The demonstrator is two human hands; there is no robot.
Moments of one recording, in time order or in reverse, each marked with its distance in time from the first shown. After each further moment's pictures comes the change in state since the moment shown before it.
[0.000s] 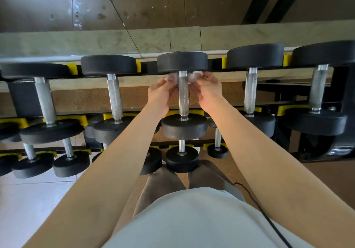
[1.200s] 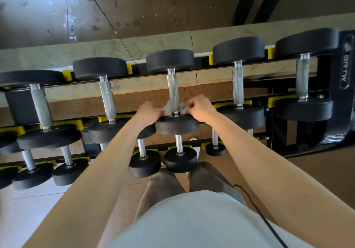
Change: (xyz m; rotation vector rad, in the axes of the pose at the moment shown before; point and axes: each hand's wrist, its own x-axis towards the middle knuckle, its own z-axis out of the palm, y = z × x) left_hand -0.020 -0.015 -0.041 1.409 -0.108 0.013; right_hand -0.023 0.028 -0.052 -1.414 -0.344 -0.260
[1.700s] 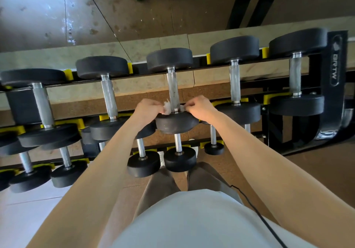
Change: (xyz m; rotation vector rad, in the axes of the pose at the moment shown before) left_hand -0.031 0.000 -0.007 -0.262 0.045 0.126; right_hand -0.015 -0.001 0.003 0.059 -0.003 0.042
